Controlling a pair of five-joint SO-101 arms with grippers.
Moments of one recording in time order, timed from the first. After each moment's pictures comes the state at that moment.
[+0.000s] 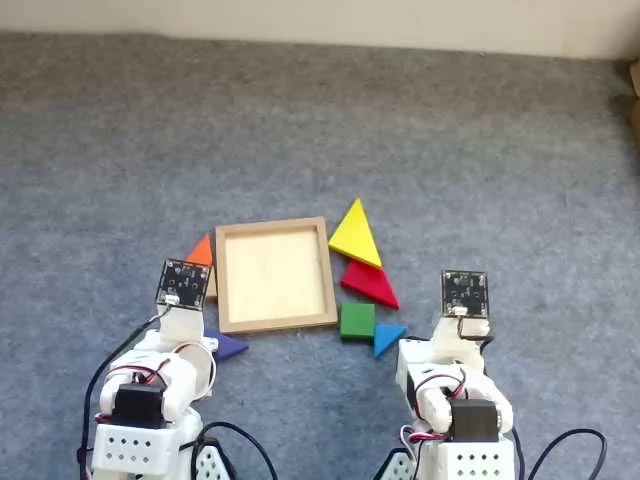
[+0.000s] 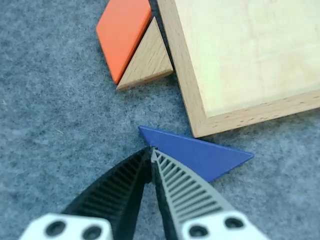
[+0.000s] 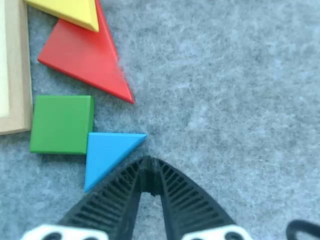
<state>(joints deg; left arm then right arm) -1.5 -101.3 96.0 74.8 1.6 -7.0 -104.6 95.8 71.5 -0.6</state>
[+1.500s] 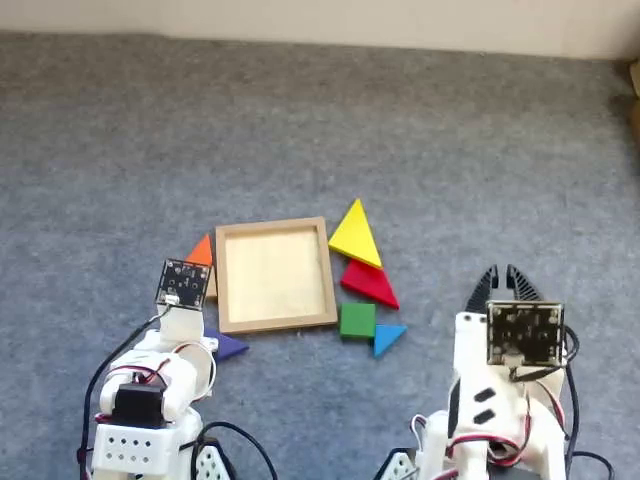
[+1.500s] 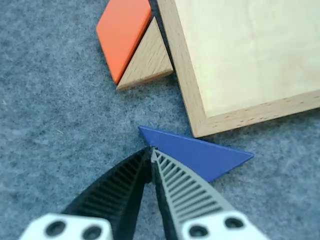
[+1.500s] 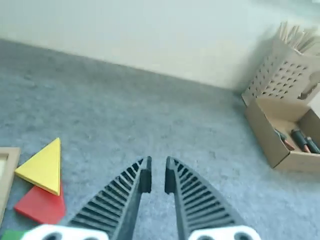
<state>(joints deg) -1.5 -101.3 96.0 74.8 1.6 6.2 -102.0 57.8 68.3 19.8</state>
